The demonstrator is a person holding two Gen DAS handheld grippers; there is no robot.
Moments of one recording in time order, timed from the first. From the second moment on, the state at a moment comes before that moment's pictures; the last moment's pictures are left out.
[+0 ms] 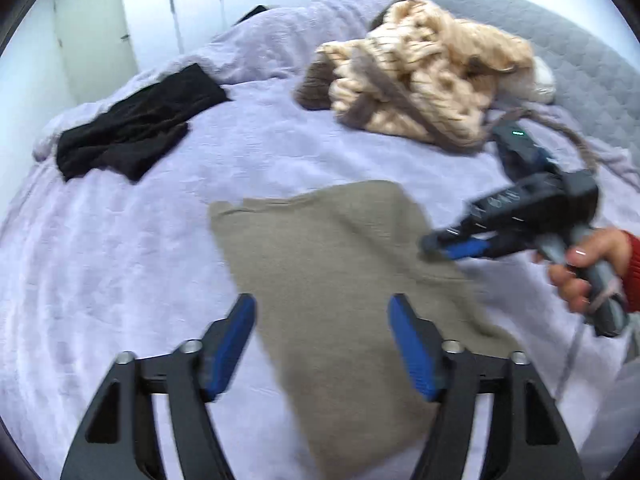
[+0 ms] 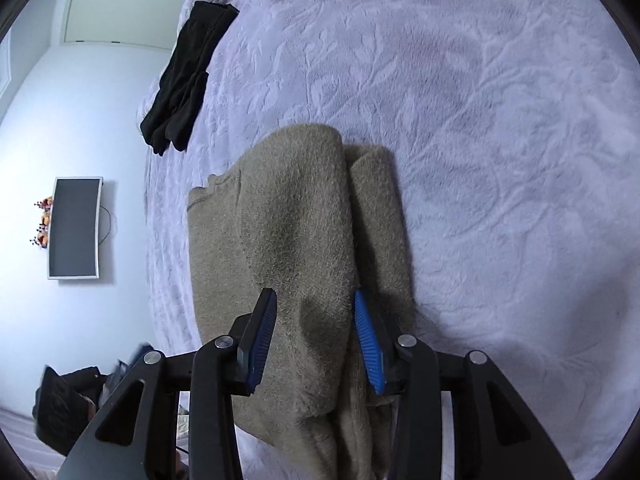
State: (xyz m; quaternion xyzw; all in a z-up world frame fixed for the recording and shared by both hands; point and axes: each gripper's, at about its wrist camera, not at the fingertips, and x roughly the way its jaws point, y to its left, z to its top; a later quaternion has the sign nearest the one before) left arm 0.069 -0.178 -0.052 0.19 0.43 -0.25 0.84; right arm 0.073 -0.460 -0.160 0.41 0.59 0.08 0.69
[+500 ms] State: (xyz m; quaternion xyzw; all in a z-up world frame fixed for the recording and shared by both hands) left arm 0.117 -0.152 -0.123 0.14 0.51 -0.16 0.84; right arm 0.065 -0.460 -0.179 0.33 0.60 0.03 0.73
